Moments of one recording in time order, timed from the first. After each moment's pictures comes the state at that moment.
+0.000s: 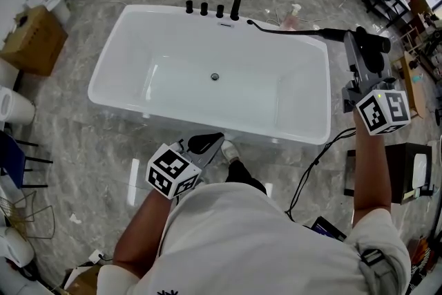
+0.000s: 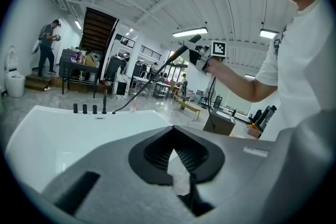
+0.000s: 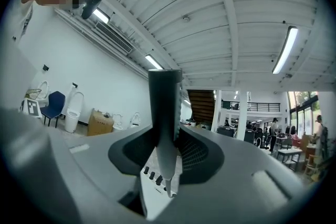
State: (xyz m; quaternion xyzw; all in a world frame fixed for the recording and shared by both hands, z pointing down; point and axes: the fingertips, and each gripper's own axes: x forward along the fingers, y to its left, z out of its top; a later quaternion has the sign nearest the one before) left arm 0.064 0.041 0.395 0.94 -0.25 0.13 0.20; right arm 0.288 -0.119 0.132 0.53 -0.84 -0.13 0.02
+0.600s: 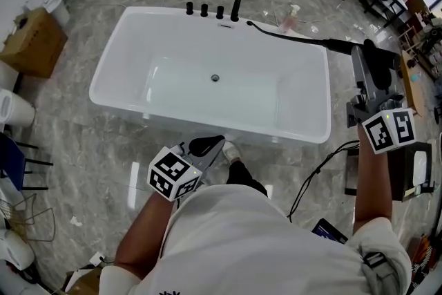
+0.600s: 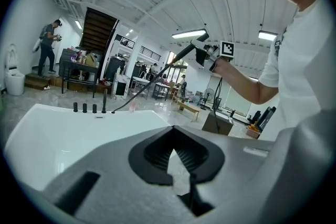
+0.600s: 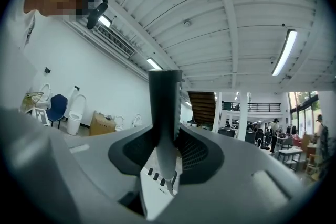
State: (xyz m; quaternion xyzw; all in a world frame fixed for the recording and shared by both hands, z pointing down) left arm 0.054 0.061 0.397 0.94 -0.24 0.12 0.21; right arm 0.276 -0.064 0.120 0.52 -0.84 -0.14 0.01
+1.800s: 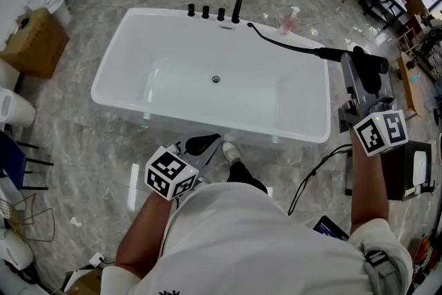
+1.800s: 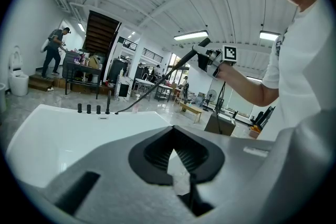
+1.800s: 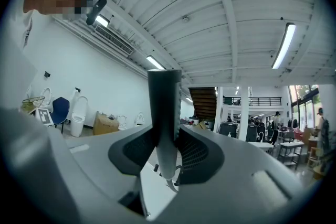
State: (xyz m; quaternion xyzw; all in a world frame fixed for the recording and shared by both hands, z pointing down) left arm 0.034 0.065 0.392 0.94 -0.26 0.12 0.20; right arm 0.259 -0.052 0.139 0.52 -0.85 -0.11 0.02
